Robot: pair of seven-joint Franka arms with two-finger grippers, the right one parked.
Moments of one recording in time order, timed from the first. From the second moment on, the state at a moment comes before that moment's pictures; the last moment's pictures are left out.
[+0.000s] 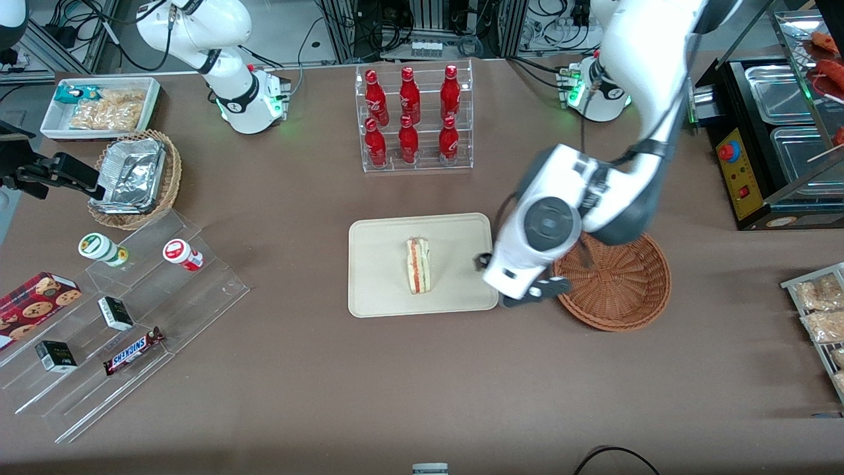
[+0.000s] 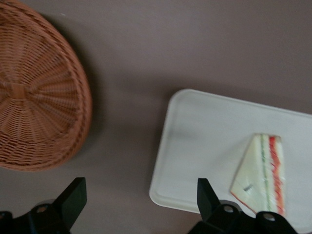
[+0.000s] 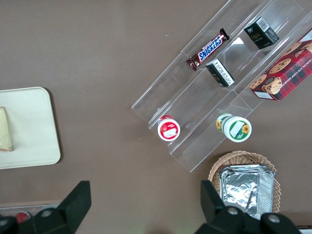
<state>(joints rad) -0.37 0.54 -0.12 -1.39 -0.02 1.75 -0.74</state>
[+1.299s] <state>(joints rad) 0.03 0.06 -0.16 -1.70 0.00 1.58 -0.13</state>
